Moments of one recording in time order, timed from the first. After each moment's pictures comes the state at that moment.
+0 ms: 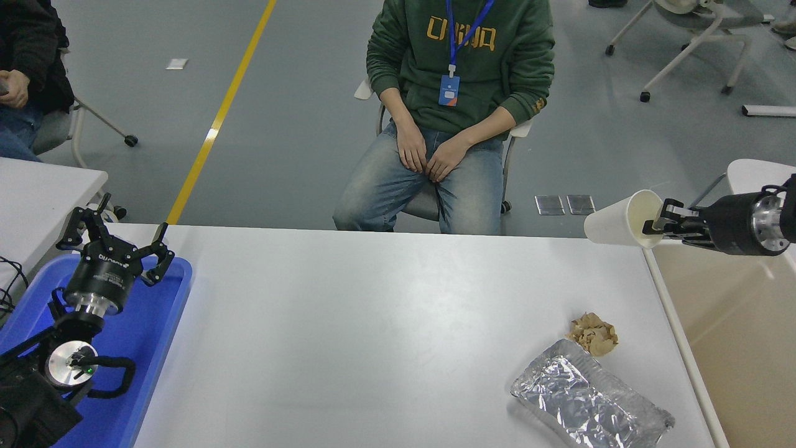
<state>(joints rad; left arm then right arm) -0.55 0.46 -0.60 -0.39 -0.23 -0.70 -0.59 1.46 -1.00 -0.50 1.18 -0.70 0.31 0.15</state>
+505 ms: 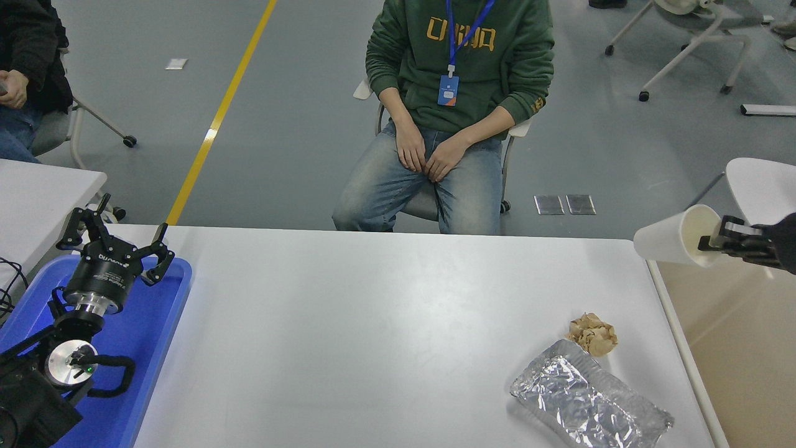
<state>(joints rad) -0.55 0.46 -0.60 -0.39 -0.23 -0.70 -0.59 1.49 -1.19 -0.50 1.21 -0.78 0.33 0.15</state>
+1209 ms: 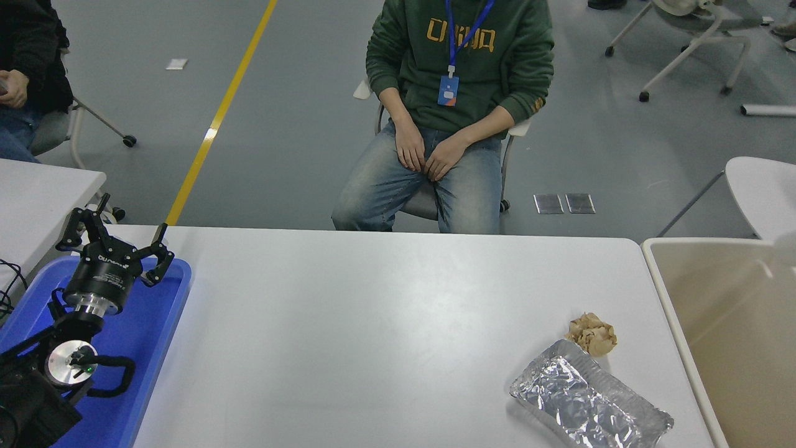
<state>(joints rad) -0.55 0.46 -0.60 -0.39 -0.23 -0.70 -0.59 1.15 -1.06 -0.49 0.72 -0.63 0.18 0.15</state>
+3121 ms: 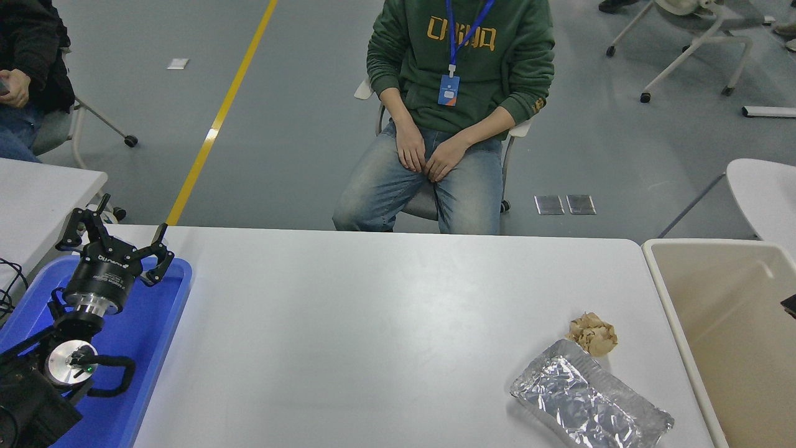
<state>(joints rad) -0.55 0.46 -0.60 -0.39 -0.23 -0.70 -0.59 0.71 -0.72 0.03 0.39 -0.37 0.00 0.12</state>
